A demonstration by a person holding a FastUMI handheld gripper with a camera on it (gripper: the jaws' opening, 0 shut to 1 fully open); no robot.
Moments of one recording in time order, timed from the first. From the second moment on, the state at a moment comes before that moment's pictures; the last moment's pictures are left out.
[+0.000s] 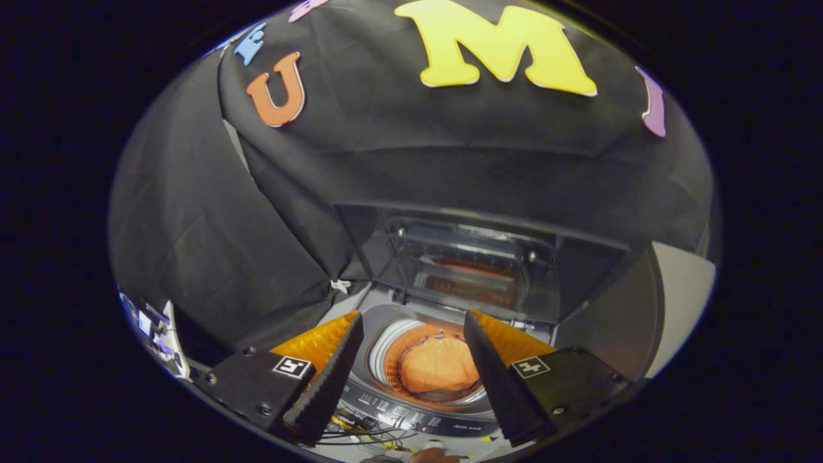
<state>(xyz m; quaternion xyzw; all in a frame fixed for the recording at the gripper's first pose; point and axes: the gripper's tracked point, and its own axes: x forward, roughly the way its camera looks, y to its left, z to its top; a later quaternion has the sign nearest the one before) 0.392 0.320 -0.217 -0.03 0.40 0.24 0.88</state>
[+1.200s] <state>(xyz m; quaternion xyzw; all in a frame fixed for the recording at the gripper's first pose) 0.510 0.317 -0.174 -0.01 0.40 0.14 0.91</state>
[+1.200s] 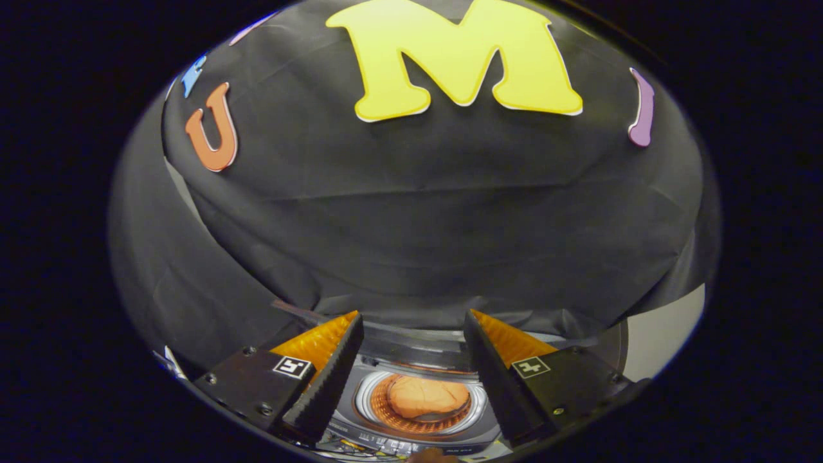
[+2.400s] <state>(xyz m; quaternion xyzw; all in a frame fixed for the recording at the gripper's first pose) 0.541 0.314 -0.235 -0.03 0.46 0.07 0.88</state>
